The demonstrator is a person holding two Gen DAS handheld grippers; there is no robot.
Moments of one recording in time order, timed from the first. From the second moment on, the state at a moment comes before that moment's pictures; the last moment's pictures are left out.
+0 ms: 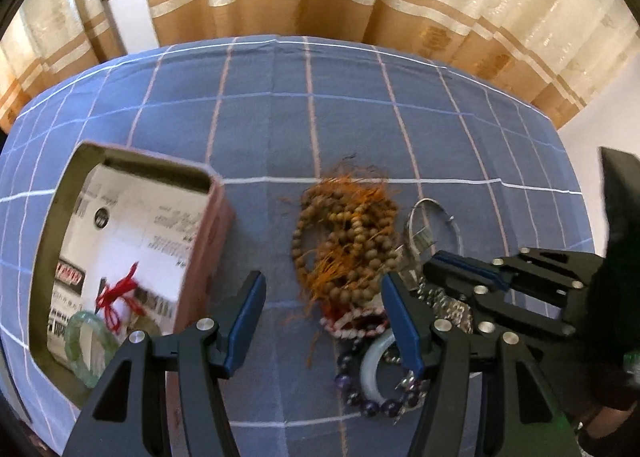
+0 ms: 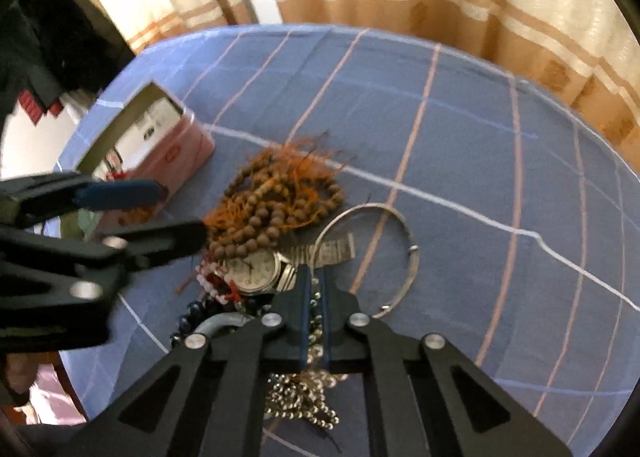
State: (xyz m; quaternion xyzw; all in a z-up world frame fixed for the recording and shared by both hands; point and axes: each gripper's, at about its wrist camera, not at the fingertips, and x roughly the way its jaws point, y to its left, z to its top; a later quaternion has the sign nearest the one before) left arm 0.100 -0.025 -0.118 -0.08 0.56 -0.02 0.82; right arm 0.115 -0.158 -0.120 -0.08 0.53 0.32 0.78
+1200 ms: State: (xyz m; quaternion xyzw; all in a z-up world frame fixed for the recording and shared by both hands) left arm 0.101 -0.021 -0.085 -0.06 0.53 -0.06 0.85; right arm 0.112 -0.148 -0.124 -0.09 0.54 0.32 0.77
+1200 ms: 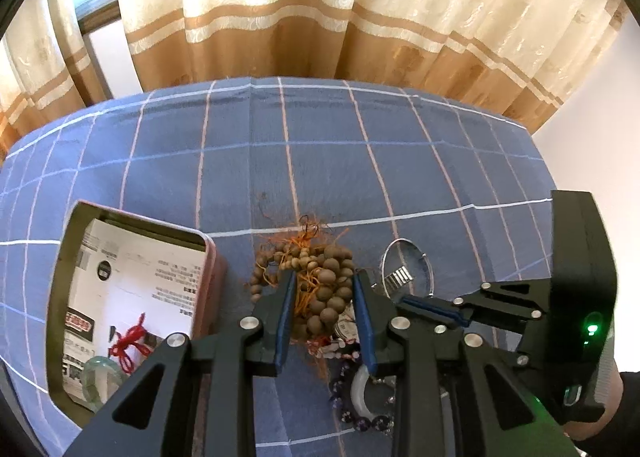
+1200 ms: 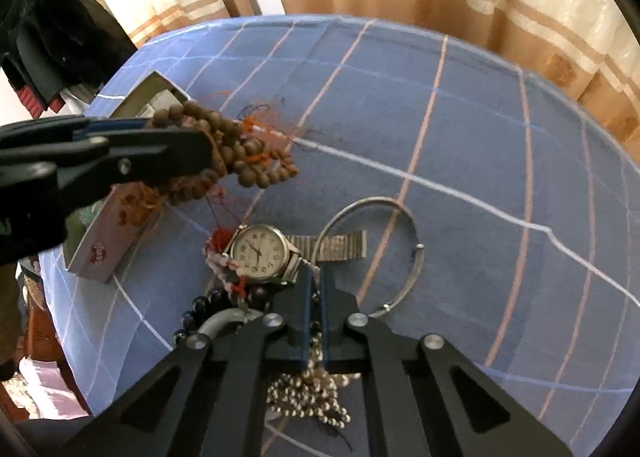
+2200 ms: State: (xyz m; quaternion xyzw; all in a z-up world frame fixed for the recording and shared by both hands) left arm 0.085 0.024 -0.029 -0.07 0.48 -0.03 0.88; right arm 0.113 -0.126 -0.082 -0.13 0.50 0.31 0.80
